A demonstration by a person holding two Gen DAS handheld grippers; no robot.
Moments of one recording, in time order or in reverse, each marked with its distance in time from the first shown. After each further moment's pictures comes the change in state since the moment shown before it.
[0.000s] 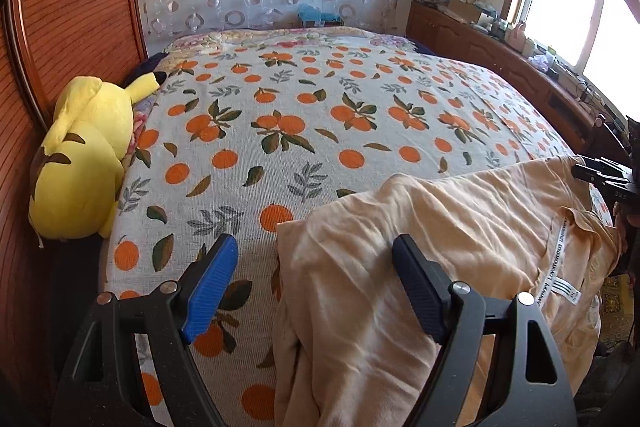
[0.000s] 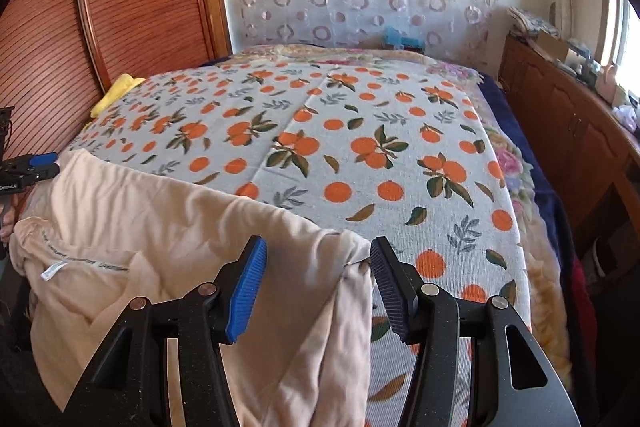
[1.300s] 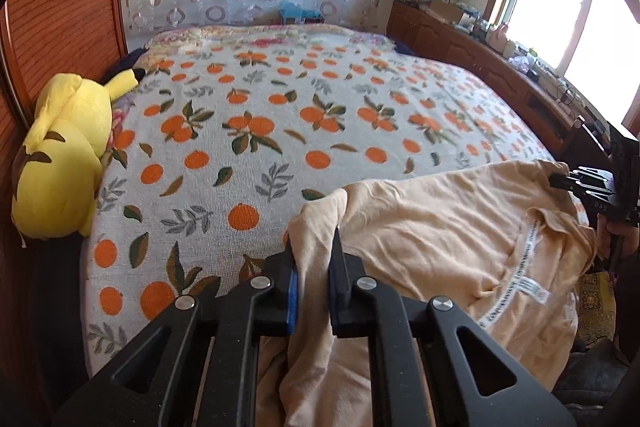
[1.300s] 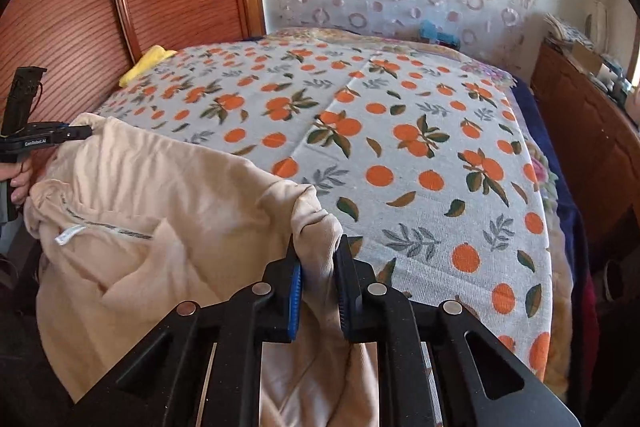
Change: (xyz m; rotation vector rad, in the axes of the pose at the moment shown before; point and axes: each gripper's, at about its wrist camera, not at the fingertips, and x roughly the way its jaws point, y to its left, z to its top) left arm -0.023 -0.013 0.002 0.000 -0.016 -0.086; right arm -0.005 0.016 -0.004 -0.096 0.031 0.100
